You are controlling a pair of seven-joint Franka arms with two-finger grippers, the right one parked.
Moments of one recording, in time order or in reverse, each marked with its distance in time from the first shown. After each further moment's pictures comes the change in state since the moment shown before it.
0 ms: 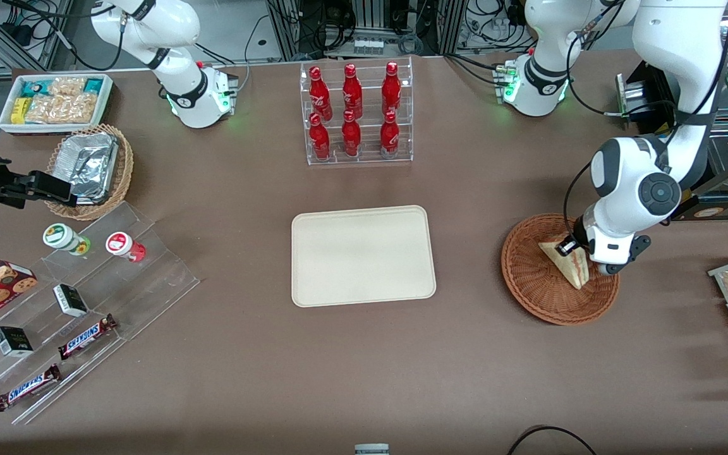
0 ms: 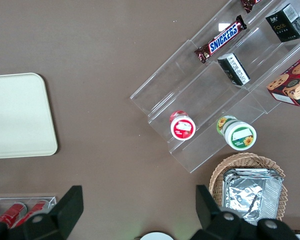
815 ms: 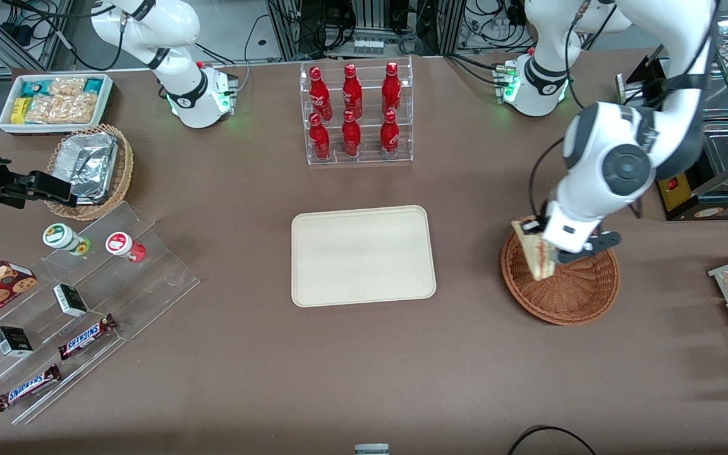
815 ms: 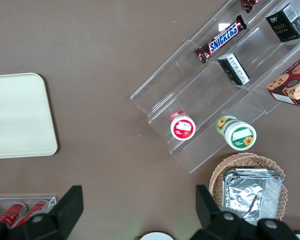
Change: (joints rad) arm -0.253 -0.070 -0.009 0.225 0.001 -0.340 0.101
